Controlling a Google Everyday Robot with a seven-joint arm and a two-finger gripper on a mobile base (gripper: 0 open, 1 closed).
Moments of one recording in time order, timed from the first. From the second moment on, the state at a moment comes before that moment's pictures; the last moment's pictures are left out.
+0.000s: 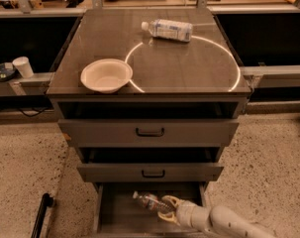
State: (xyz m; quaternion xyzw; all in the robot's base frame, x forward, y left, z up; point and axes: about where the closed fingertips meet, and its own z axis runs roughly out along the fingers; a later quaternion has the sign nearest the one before) arm 0.471 -0.072 0.279 -0.52 0.69 0.20 0.46
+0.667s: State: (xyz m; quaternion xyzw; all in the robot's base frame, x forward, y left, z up) arm 0.426 -0.044 0.360 -0.62 0.57 0.18 0.51
